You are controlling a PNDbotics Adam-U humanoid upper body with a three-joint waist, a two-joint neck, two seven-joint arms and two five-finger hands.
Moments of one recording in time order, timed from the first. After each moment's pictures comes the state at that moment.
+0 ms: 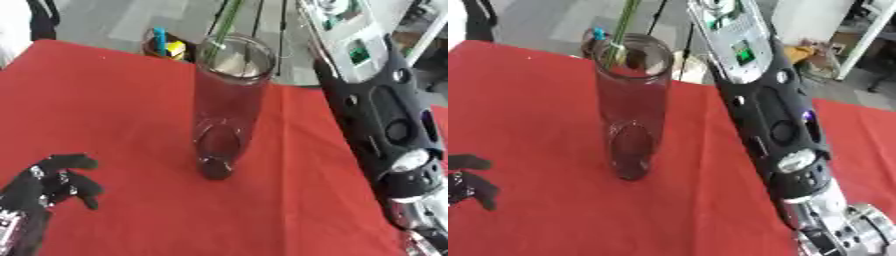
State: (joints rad) left arm -0.28 0.10 -0.13 -1.98 -0.05 -0.18 -0.22; right arm -1.29 -0.34 0.09 -1.35 0.23 0.03 -0.33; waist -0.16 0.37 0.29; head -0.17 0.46
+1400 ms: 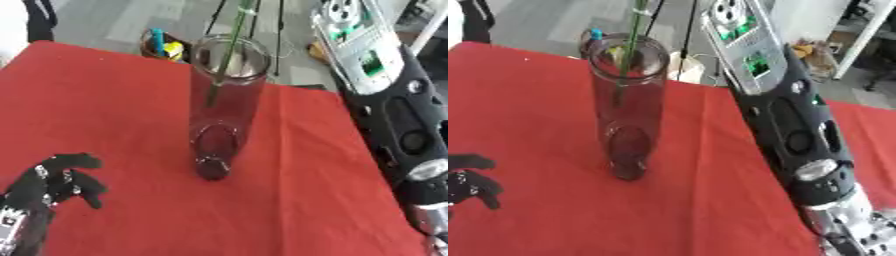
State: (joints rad) left arm -0.28 0.10 -0.13 -1.98 -0.06 -0.18 -0.22; right arm -1.24 -0.41 0.15 -1.41 0.32 -0.02 -0.19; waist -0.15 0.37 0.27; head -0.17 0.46
